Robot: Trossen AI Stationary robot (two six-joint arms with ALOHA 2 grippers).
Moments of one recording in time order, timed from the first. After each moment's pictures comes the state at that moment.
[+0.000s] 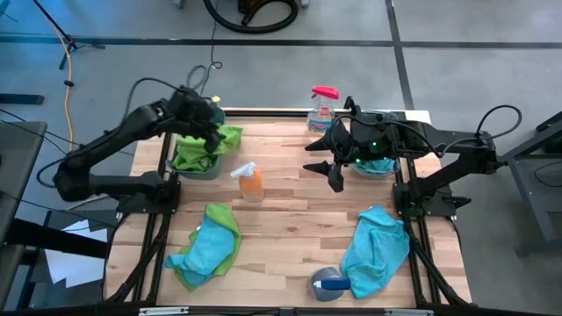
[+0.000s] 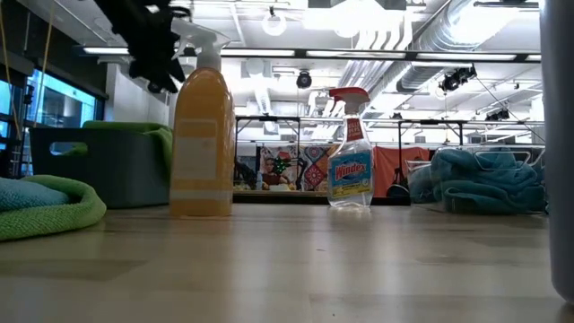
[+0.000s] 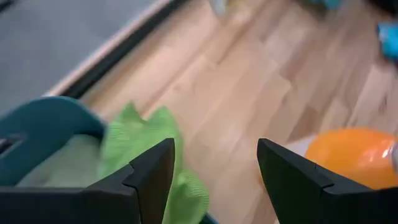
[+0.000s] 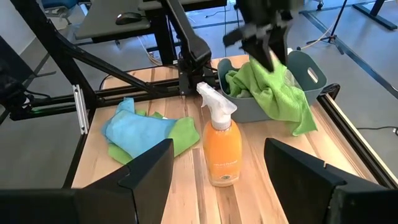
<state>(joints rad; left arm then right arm) 0.68 1.03 1.03 -0.86 0.14 -0.04 0.07 1.35 1.59 -0.68 0.10 0.16</state>
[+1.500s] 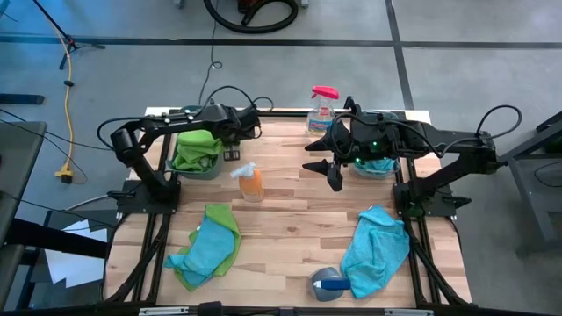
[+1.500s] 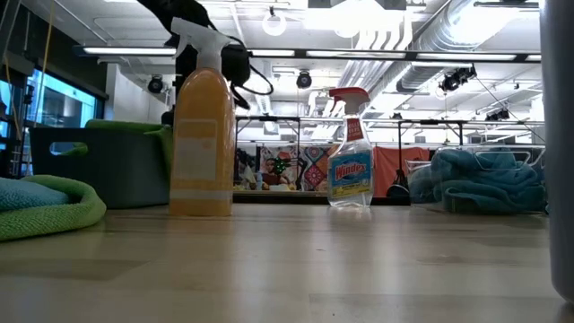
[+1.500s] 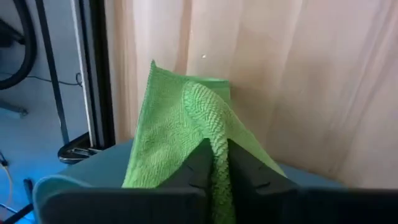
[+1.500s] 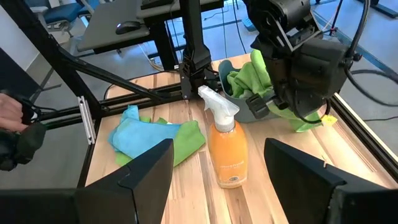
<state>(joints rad) 0.50 1.67 1.24 -0.99 -0.36 0.42 0.07 1.35 1.59 -0.67 0.10 0.23</state>
